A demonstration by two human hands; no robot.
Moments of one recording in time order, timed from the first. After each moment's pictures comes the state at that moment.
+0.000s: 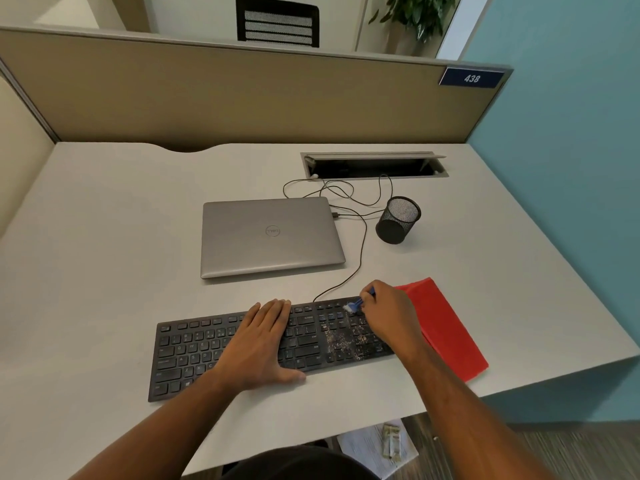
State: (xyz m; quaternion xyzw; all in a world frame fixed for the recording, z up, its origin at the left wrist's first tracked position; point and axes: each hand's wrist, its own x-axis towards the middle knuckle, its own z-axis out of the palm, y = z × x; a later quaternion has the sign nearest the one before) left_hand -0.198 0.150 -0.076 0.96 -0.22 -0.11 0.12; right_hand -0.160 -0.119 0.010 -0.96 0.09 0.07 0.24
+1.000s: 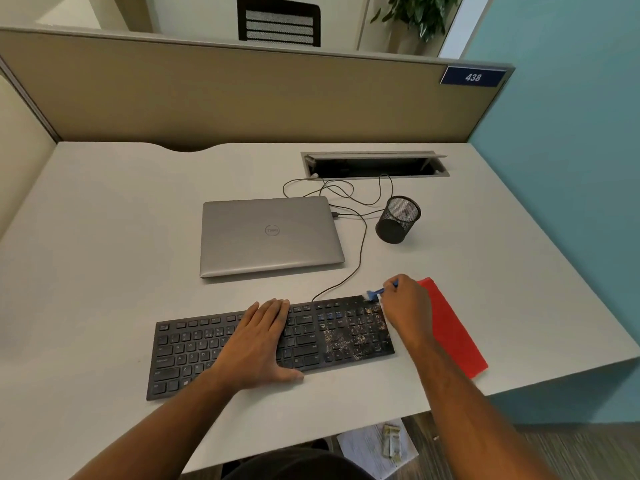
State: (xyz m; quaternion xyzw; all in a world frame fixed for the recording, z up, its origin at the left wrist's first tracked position) left_hand -0.200 0.149 -0.069 0.96 -0.22 -0.12 0.10; right_hand -0.147 -0.147 -0.003 -0.94 0.19 0.00 0.28
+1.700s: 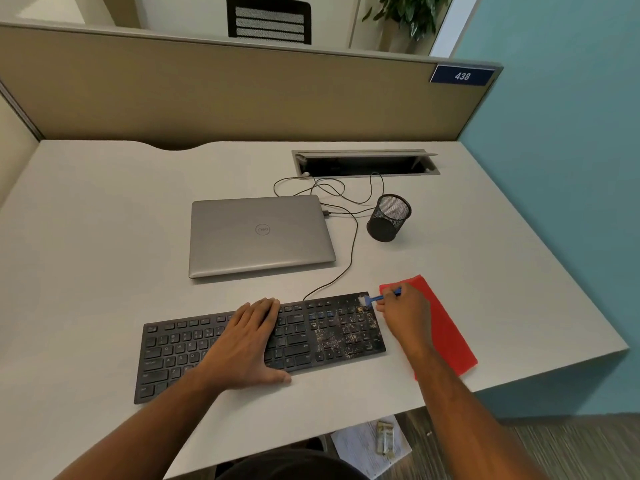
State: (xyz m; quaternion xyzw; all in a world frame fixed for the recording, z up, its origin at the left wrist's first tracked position) left_hand -0.198 0.156 -0.070 0.95 -0.25 -0.10 0.14; right_hand -0.164 -0.161 -0.010 -0.89 0.24 -0.01 0.38
